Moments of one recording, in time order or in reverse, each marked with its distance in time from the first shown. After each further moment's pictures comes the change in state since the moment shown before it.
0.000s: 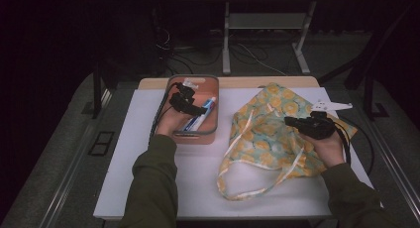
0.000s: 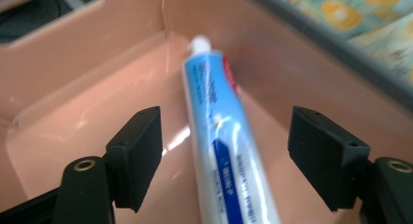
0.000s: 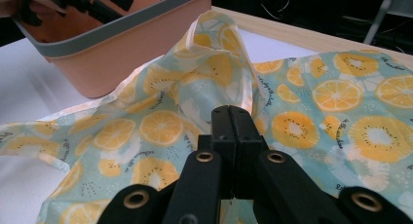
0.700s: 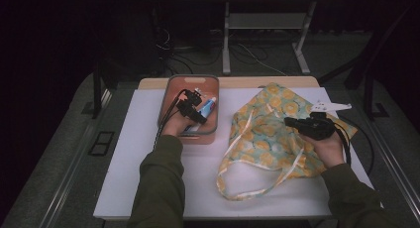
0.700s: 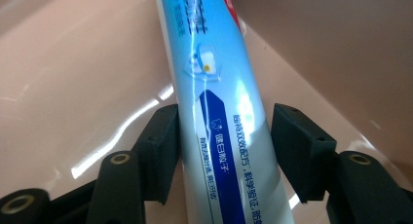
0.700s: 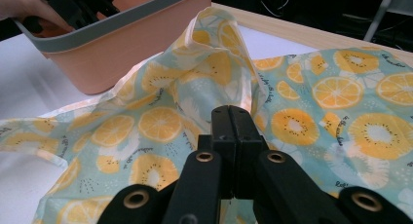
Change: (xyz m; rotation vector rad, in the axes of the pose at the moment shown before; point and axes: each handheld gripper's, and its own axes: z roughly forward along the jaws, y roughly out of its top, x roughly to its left) left arm -0.007 -0.004 0.031 0.239 -0.011 0.016; right arm 0.000 -0.001 0.001 0.009 -0.003 -0.005
